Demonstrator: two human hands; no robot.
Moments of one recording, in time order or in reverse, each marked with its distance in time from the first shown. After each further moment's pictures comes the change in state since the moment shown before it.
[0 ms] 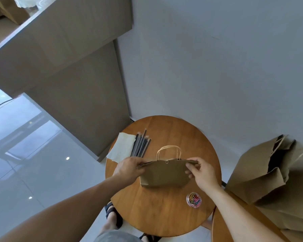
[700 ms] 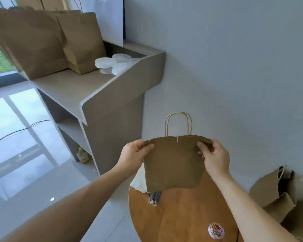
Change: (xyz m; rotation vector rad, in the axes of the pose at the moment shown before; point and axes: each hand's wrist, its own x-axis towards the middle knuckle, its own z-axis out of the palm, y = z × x) left_hand -0.092 -0.011 -0.210 -0.793 0.326 0.232; right_hand -0.049 -0.237 0.045 0.212 0.432 -0.447
